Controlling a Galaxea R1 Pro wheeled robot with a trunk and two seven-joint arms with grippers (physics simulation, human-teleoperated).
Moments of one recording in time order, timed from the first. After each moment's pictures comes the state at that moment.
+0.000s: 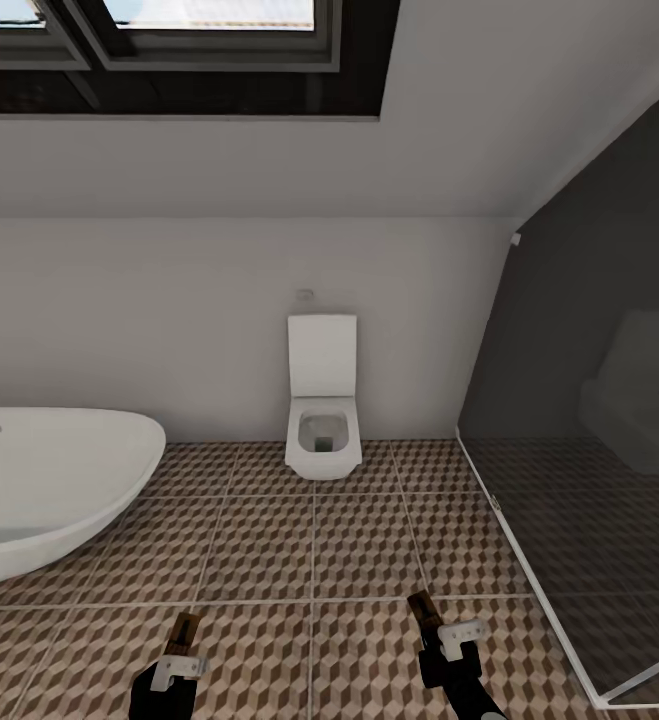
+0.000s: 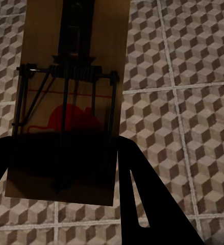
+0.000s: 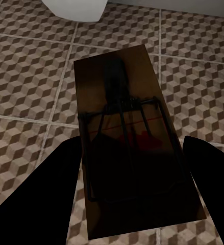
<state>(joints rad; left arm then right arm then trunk) -0.50 0.05 -0.81 0.08 0.76 -0.50 -0.04 -0.30 -0.01 0.22 -0.51 -0.04 -0.28 -0.07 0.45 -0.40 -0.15</state>
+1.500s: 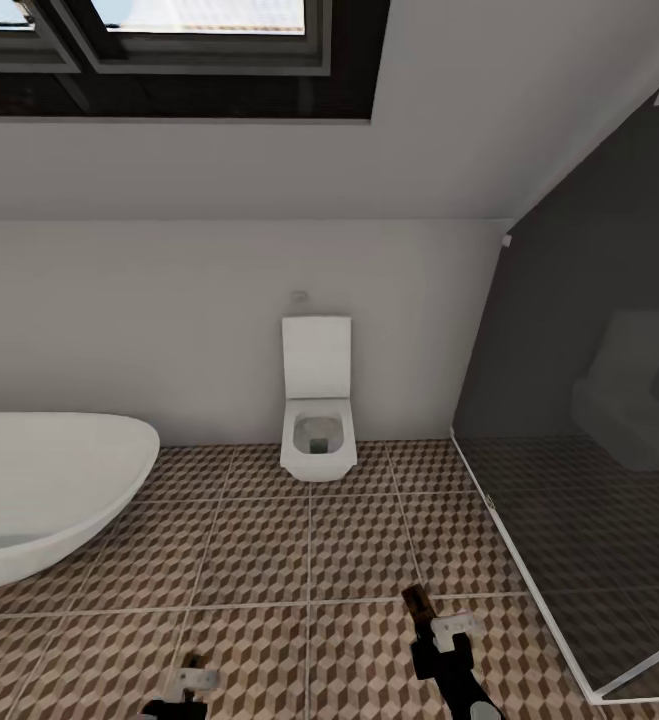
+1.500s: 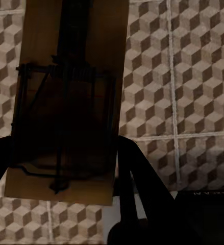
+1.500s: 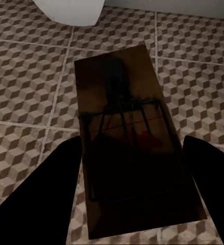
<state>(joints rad) -0.50 0.05 -0.80 -0.05 0.76 -0.04 0.01 -0.31 0.01 0.22 -0.55 -0.03 -0.24 -0.09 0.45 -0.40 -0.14</state>
